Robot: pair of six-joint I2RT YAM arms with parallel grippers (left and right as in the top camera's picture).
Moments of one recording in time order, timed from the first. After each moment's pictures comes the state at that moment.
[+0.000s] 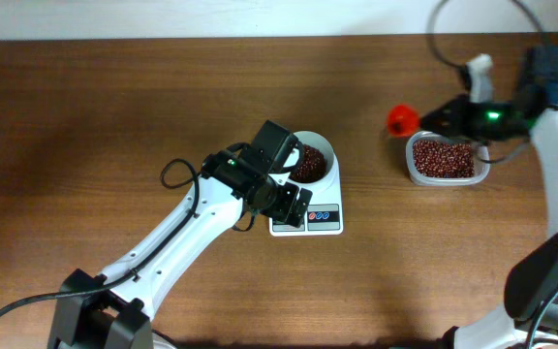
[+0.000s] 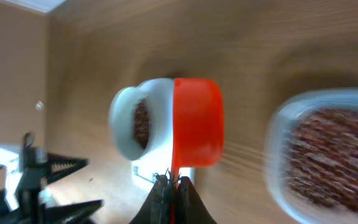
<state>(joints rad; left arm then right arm) -0.57 1.60 1.25 -0.90 0.08 -0.18 -0.27 1.79 1.61 -1.12 -0.80 -0.07</state>
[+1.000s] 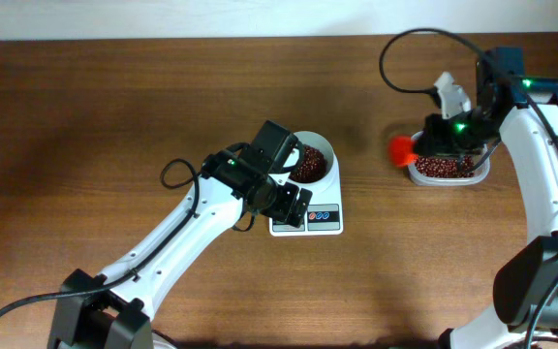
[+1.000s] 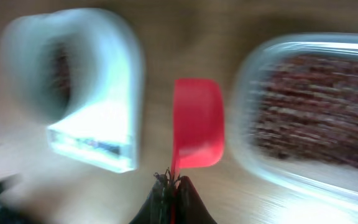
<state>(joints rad) -0.57 1.60 1.25 -0.90 0.08 -0.18 -0.08 1.79 1.62 -1.24 -0.51 -0.17</state>
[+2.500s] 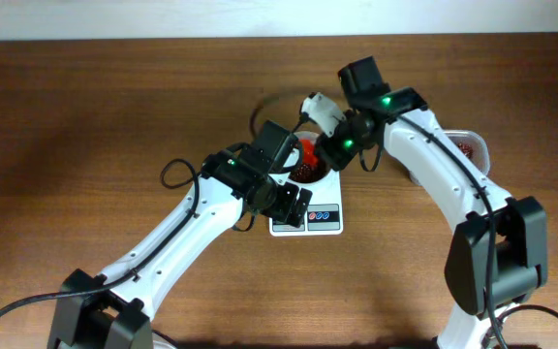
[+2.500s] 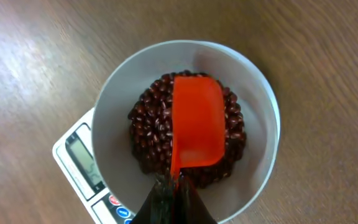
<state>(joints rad) -0.57 1.60 1.25 -0.90 0.08 -0.18 0.37 1.93 1.58 -0.88 -0.38 -0.45</state>
